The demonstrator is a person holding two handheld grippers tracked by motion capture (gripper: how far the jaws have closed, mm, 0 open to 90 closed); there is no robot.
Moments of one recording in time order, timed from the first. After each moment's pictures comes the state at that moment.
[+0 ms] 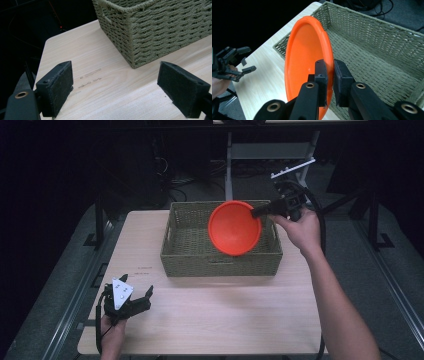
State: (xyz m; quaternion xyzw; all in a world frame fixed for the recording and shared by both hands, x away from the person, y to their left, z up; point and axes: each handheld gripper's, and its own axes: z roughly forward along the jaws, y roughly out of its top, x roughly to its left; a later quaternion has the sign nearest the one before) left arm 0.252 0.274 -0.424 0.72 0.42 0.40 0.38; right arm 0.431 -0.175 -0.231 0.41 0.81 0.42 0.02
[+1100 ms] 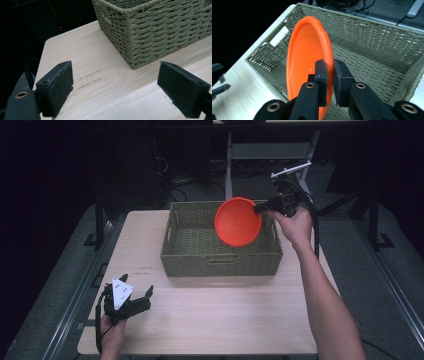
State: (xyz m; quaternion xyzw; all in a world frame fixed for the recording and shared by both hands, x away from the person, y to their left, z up) left arm 0.252 0.274 -0.424 0.72 0.42 0.40 0.39; right arm 0.472 -0.183 -0.261 0.47 0.78 0.40 0.03
